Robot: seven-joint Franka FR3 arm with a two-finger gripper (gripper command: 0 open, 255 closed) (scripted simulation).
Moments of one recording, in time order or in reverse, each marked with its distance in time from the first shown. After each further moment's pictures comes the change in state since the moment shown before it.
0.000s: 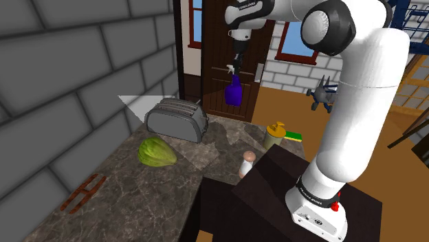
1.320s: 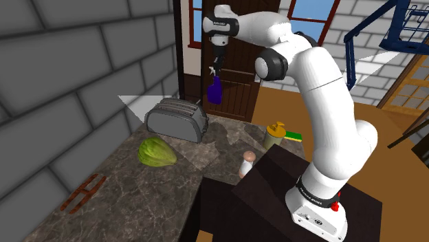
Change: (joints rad) arm -0.111 0.546 0.065 0.713 0.143 -0.180 0.038
